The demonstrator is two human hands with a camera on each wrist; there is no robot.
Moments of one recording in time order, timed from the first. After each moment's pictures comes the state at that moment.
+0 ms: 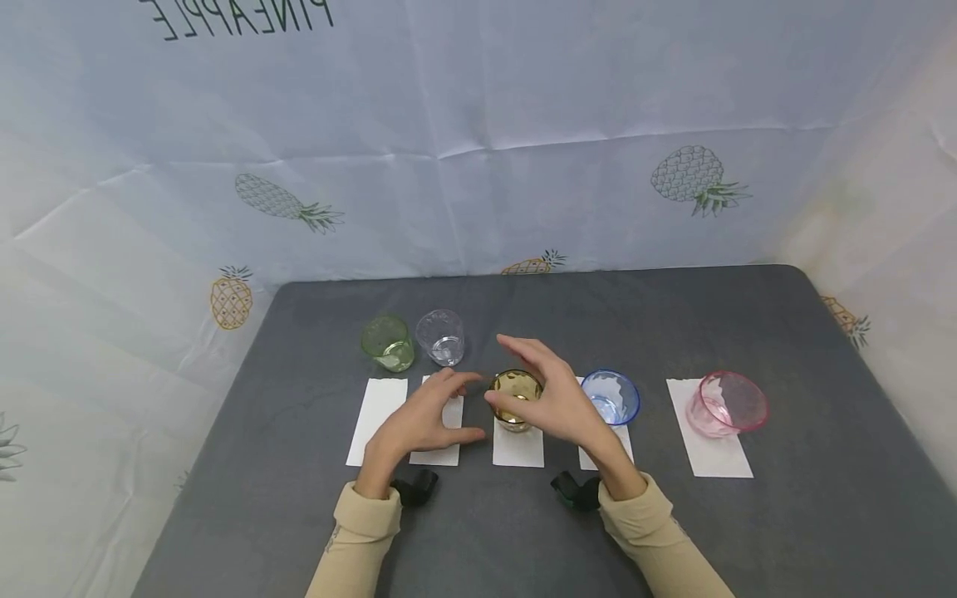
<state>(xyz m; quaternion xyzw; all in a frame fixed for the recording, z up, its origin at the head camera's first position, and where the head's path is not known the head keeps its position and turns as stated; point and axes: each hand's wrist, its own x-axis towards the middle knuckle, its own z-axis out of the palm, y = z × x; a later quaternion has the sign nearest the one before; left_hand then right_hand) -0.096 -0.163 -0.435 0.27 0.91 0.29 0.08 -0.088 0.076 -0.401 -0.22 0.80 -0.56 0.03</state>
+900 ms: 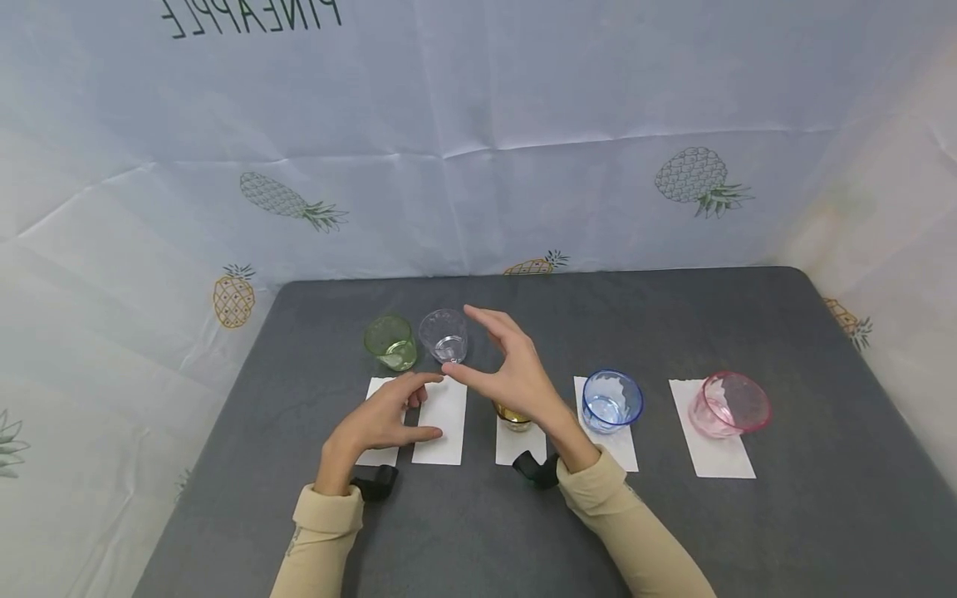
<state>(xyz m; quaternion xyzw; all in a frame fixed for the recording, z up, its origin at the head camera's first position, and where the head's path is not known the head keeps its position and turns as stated) -0.101 -0.222 -0.435 0.28 0.91 0.29 0.09 -0.108 0.022 -0.384 -0.20 0.79 -0.58 -0.02</state>
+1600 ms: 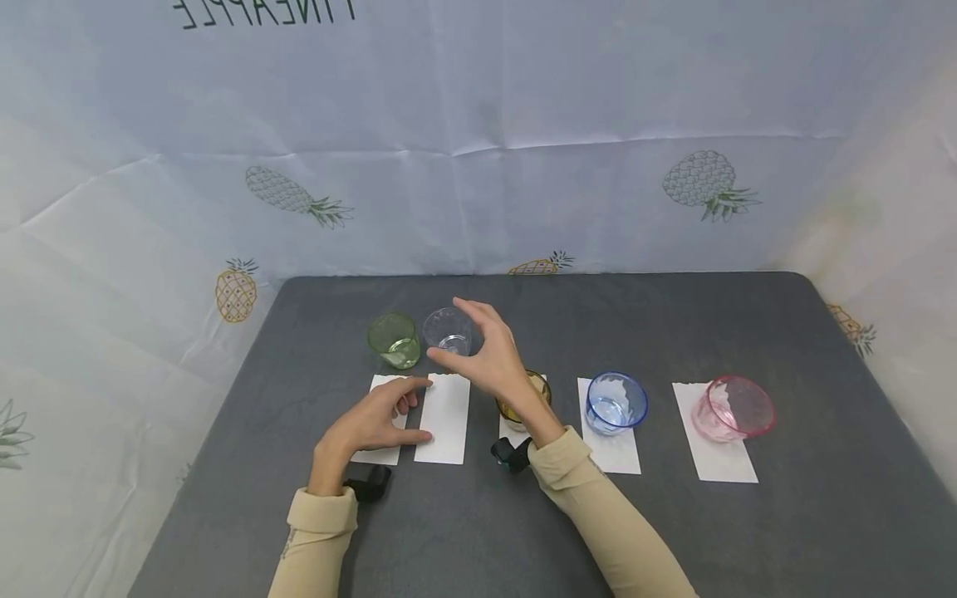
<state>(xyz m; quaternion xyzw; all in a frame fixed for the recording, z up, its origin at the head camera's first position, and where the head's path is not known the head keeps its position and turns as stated) -0.099 -0.242 -0.446 0.24 0.92 0.30 0.11 -0.133 -0.012 -0.395 -0.17 0.81 -0.56 -0.01</state>
